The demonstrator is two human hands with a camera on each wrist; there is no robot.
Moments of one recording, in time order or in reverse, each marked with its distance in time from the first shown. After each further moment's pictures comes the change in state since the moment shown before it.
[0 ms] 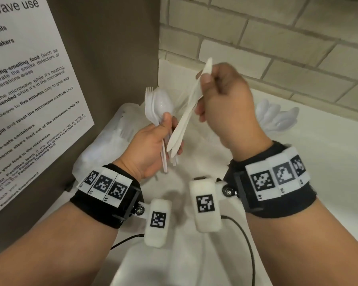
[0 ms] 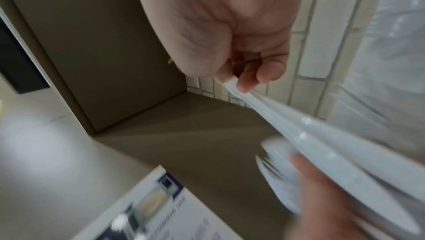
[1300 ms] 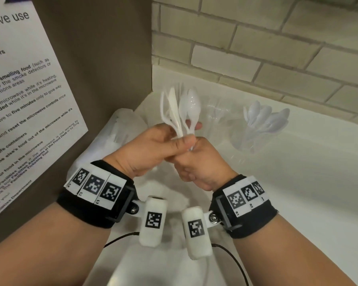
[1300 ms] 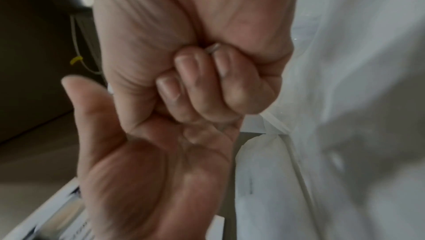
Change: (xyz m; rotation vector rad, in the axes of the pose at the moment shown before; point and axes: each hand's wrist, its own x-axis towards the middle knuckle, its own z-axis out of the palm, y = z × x) left_hand -0.006 0.022 0.009 0.522 -0.371 0.065; right_hand -0.059 0.043 0.017 0.485 -0.511 0.491
